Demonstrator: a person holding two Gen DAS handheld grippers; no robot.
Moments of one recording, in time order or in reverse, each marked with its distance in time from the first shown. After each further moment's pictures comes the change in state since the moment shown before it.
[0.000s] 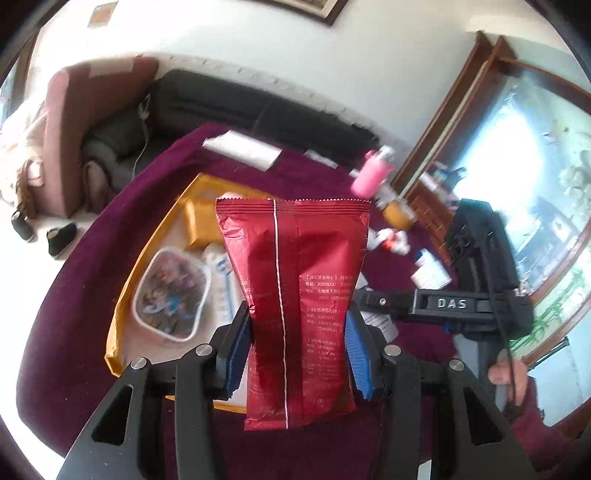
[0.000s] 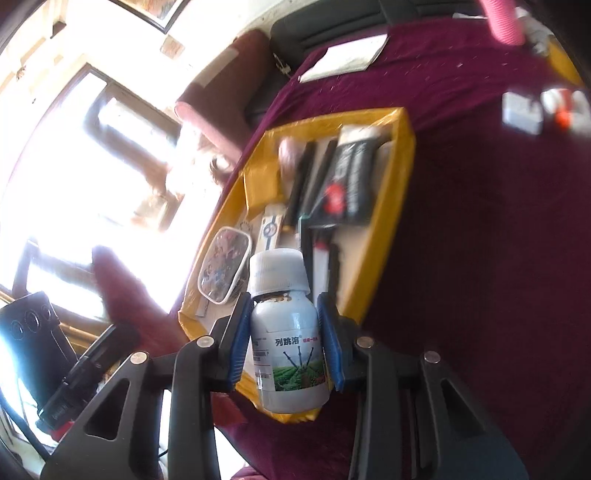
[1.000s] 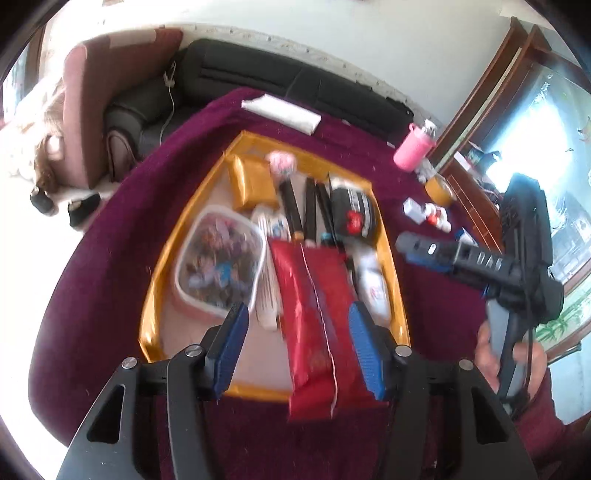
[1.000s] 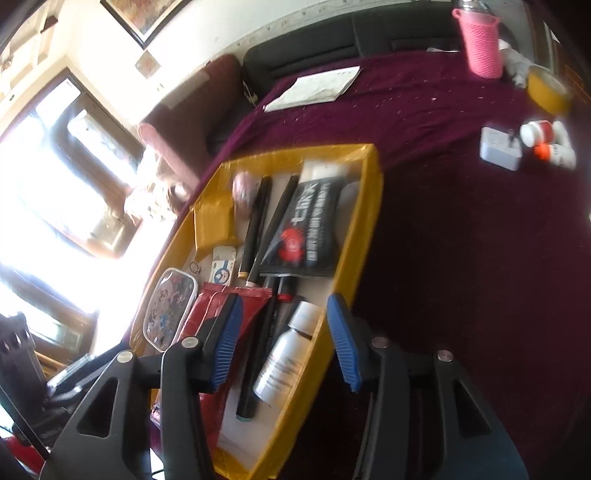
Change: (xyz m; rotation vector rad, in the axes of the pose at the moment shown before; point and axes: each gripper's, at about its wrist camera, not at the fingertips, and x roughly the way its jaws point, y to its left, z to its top) left arm 0.015 0.034 -0.016 -0.043 0.121 0.081; right arm 0.008 -0.013 0.017 -0.006 -0.157 -0.183
